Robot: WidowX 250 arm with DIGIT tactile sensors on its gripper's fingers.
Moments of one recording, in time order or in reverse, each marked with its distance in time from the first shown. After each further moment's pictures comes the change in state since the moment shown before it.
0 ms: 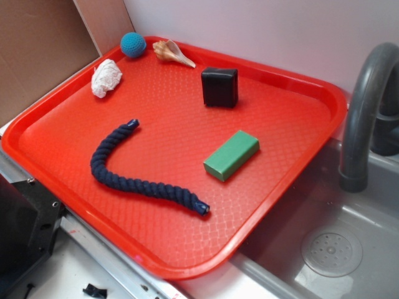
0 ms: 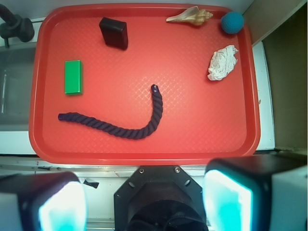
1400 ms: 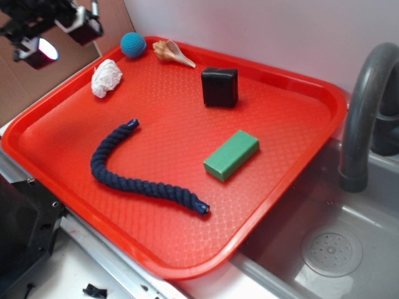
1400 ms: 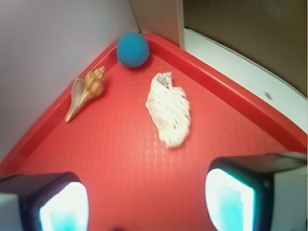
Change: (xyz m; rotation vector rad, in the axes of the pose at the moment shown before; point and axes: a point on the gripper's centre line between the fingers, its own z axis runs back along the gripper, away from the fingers) arm 0.090 0.117 -0.145 -0.088 -0.273 0.799
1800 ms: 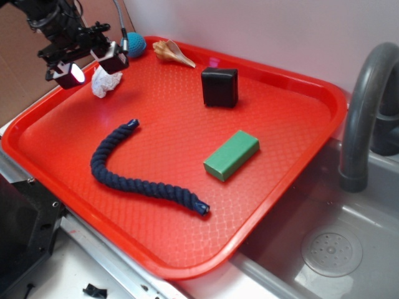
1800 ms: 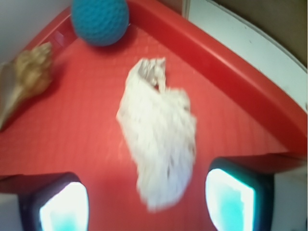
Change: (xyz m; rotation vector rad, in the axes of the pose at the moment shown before) arm 0.022 0.016 -0.056 0.092 0.064 -0.040
